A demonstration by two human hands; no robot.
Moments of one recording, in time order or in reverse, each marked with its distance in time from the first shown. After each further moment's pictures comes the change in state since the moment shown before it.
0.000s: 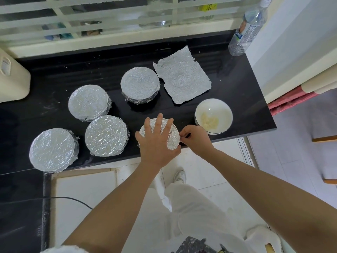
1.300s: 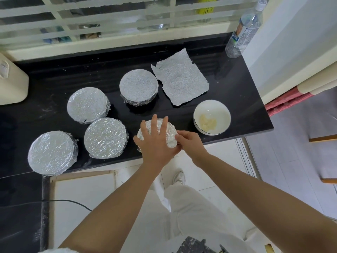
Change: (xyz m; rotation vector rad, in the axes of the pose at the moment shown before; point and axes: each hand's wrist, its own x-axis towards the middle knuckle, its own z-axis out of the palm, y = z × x) left_hand 0.002 0.008 -0.007 -0.124 -0.048 -0.151; right_hand -0.014 -0.018 0.017 0.686 -0.041 0.349
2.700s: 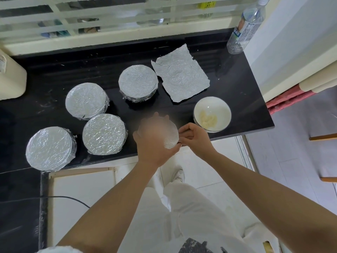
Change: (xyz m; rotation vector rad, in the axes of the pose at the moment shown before) left_hand -0.004 -0.013 0.007 0.094 0.079 0.141; right_hand 0.001 0.005 -0.025 -0.163 0.013 -0.194
